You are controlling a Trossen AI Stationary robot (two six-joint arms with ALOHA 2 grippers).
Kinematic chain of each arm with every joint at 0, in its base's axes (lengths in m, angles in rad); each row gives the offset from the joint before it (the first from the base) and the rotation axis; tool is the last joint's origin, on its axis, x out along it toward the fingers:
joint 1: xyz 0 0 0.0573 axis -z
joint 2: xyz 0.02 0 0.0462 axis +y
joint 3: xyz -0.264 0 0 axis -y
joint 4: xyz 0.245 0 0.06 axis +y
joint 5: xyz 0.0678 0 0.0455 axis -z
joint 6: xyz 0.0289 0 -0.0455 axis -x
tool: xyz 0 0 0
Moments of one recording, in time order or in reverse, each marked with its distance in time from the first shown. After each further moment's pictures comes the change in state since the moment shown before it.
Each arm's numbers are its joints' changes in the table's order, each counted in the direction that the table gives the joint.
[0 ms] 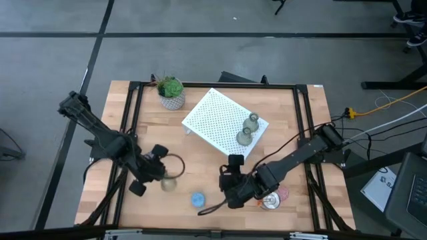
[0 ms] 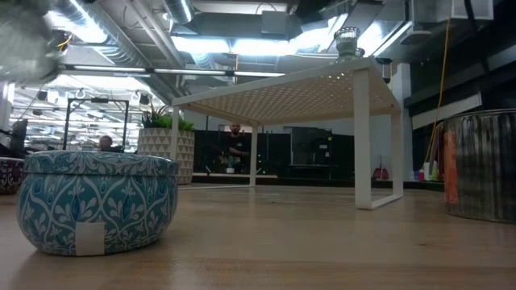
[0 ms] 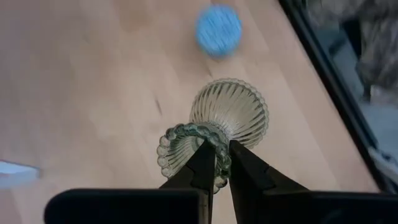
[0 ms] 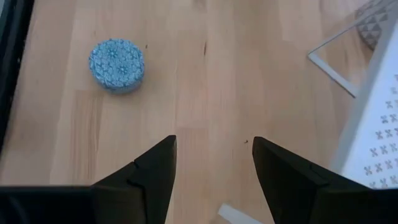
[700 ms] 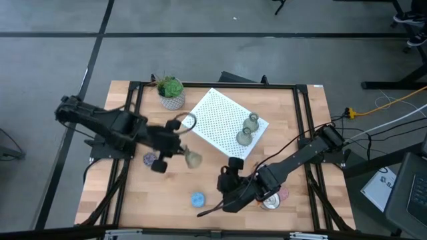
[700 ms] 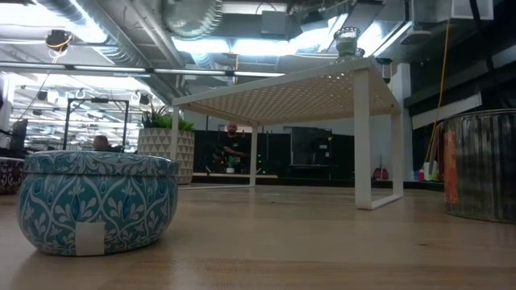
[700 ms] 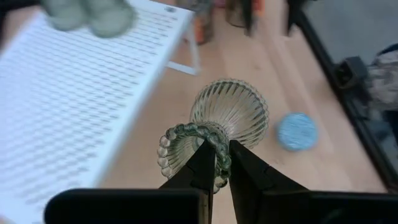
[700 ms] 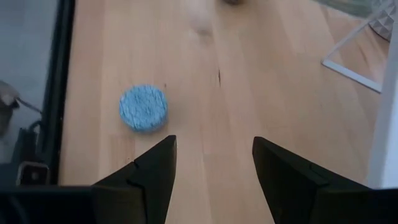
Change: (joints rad) left arm -0.363 0.019 0.185 -0.085 0.009 -0.188; right arm -0.014 -0.002 0.000 -0.120 0.003 -0.149
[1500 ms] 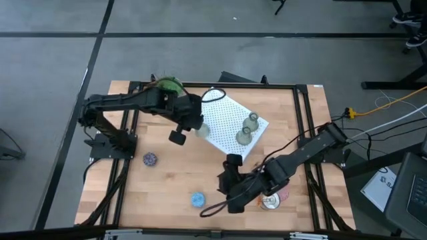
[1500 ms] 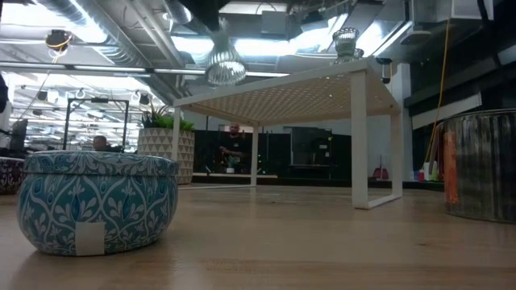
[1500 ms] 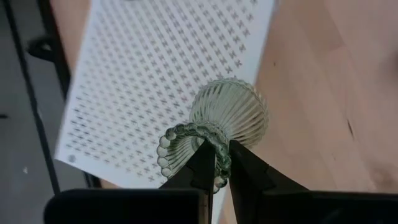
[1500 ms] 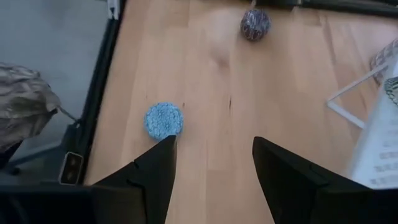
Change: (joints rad) left arm -0.335 0.327 0.392 0.318 0.025 -0.495; right arm 0.016 -0.051 0.133 0.076 -0.075 0.183
